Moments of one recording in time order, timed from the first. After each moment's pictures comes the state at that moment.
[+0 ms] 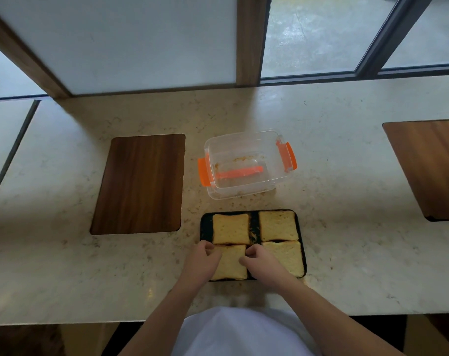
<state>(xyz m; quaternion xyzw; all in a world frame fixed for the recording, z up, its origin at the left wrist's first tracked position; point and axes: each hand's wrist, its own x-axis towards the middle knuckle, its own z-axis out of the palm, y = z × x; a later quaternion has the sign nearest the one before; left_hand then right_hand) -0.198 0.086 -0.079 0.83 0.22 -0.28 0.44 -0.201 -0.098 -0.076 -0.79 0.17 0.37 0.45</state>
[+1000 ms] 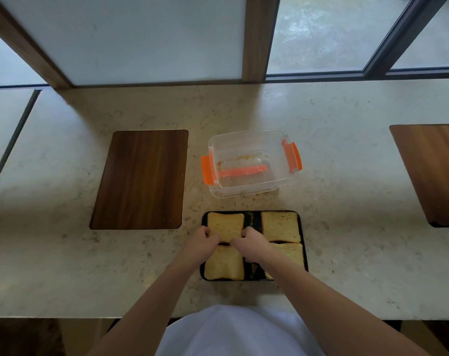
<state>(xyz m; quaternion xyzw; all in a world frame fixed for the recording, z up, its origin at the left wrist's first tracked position) -0.152 0.092 -0.081 0.80 0.25 -0.34 0.42 -0.146 -0.071 -0.076 -0.80 0.20 0.42 0.39</state>
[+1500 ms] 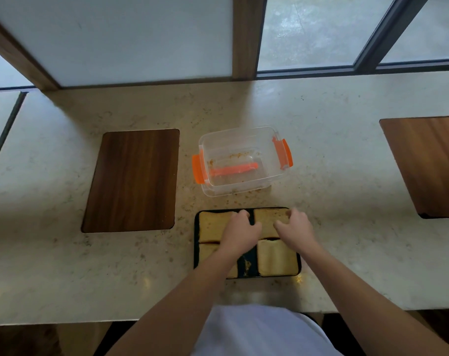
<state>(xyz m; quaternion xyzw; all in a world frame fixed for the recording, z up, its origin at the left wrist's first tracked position) -0.134 -0.016 -0.055 0.87 0.10 -0.31 0.38 -0.138 -0.174 -0.073 -0.89 0.25 0.23 0.30</state>
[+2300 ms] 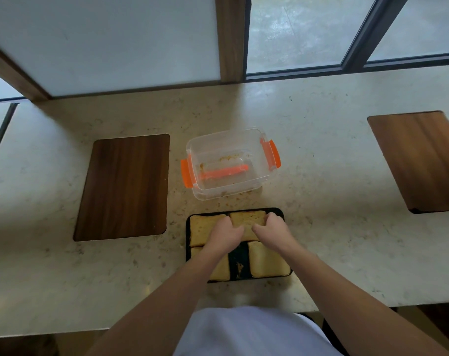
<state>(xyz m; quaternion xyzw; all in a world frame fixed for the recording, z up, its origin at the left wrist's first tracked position) -0.126 -0.009 -0.077 0.86 0.14 -0.35 0.36 -0.133 -0.156 -0.079 -0.85 0.23 0.30 0.35</state>
